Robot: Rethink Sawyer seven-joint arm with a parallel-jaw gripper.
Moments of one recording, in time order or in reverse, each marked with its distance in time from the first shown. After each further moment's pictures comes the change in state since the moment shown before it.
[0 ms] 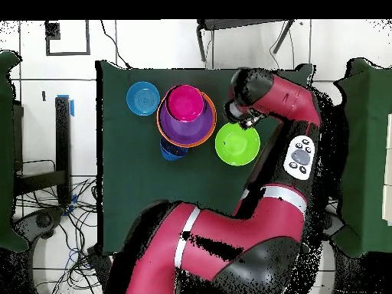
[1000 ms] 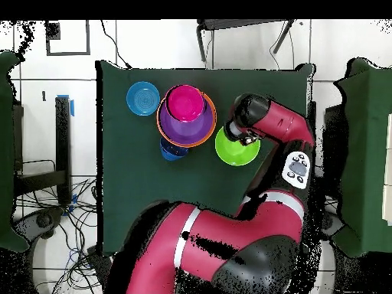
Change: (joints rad) arm 0.000 -0.001 -0.010 0.179 0.023 -0.202 0.000
